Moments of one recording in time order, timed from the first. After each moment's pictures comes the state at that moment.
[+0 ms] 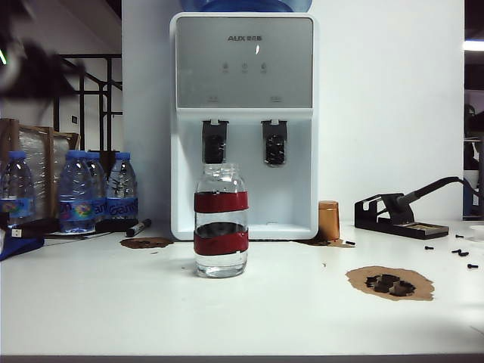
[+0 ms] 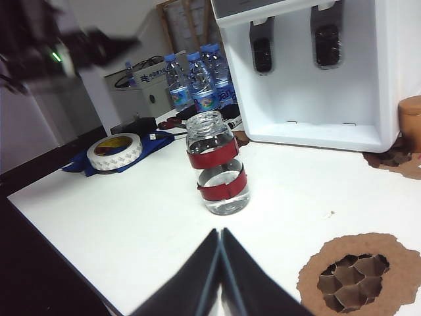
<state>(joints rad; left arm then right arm) -0.07 1.41 0.72 0.66 0.15 0.06 0.09 0.00 0.00 -0.09 -0.65 0.17</state>
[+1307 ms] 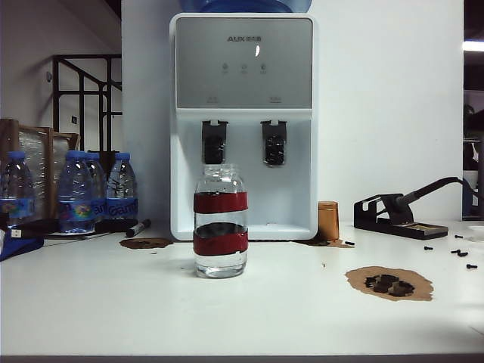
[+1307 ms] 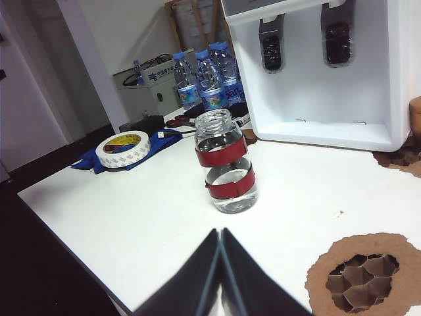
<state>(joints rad) -0.08 0.12 0.32 -0.24 -0.01 0.09 0.09 0.00 0.00 -0.10 -0.68 0.17</state>
